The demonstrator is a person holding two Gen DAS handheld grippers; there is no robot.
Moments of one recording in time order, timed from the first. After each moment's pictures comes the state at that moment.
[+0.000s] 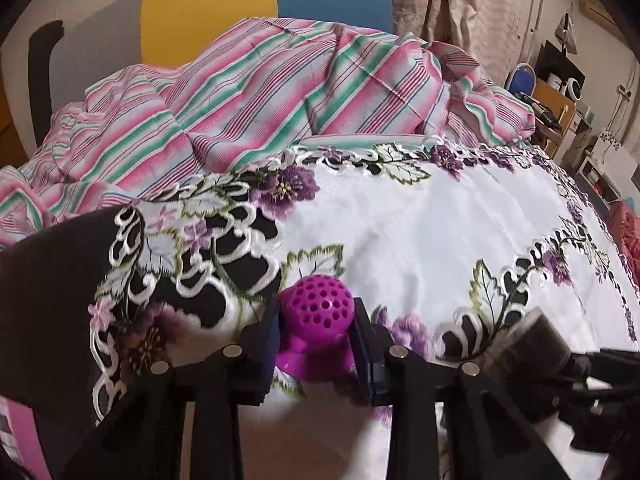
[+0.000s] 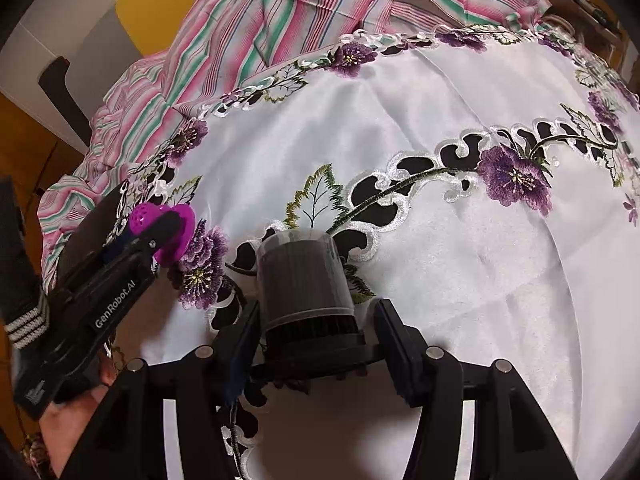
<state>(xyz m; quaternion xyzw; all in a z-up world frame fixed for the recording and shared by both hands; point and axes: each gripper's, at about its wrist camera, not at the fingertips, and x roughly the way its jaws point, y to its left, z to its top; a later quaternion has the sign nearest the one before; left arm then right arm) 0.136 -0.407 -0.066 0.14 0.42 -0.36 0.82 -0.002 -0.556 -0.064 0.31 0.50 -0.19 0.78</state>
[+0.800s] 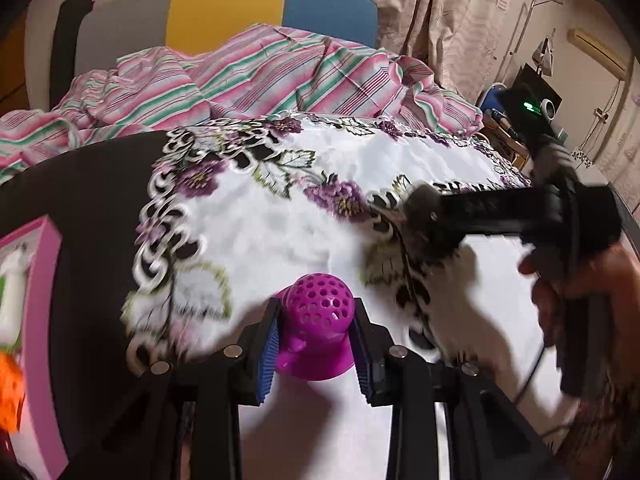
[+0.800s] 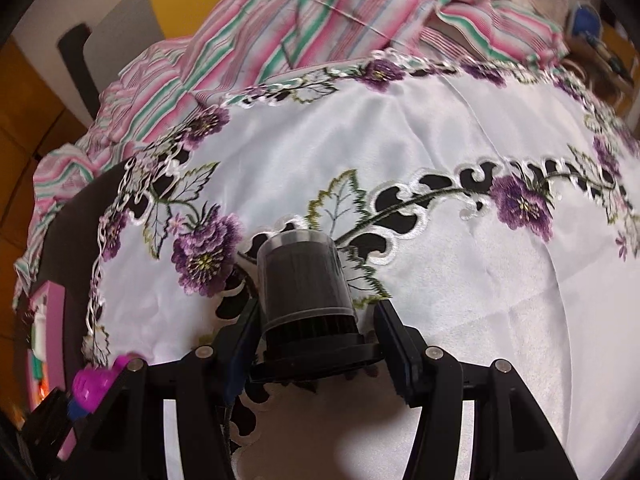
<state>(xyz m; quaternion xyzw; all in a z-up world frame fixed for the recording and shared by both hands) 0.024 -0.283 -0.050 0.08 0.43 -0.39 0.81 0.006 -0.525 -0.058 0.22 0.51 -0.18 0.81</state>
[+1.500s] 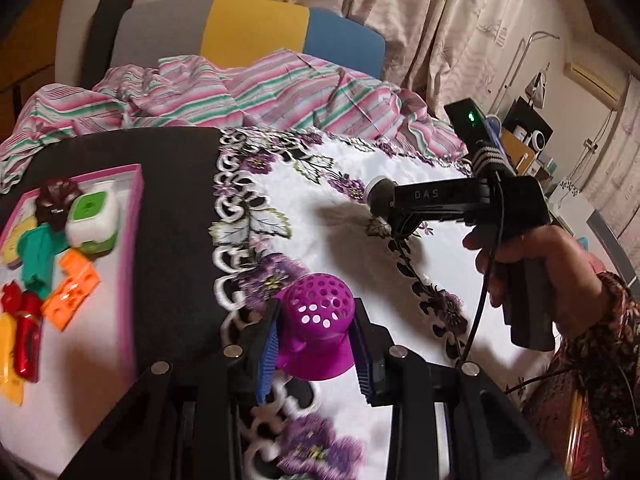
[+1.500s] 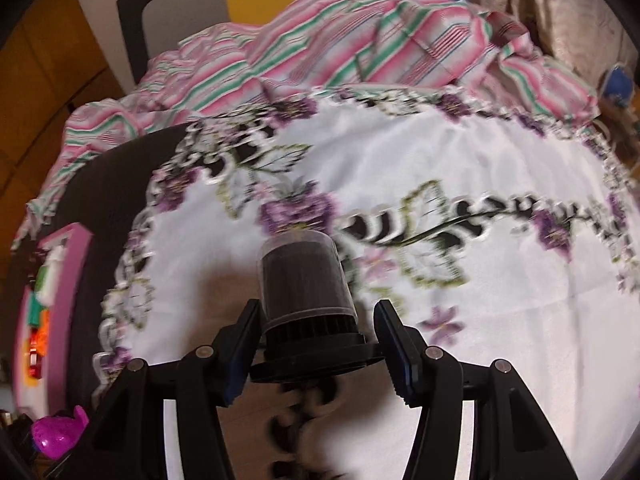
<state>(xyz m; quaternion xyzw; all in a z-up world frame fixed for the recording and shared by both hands) -0.020 -0.171 -0.022 0.02 0.41 -0.40 0.82 0.008 -0.450 -0.041 0.17 0.50 -0.12 0.84</state>
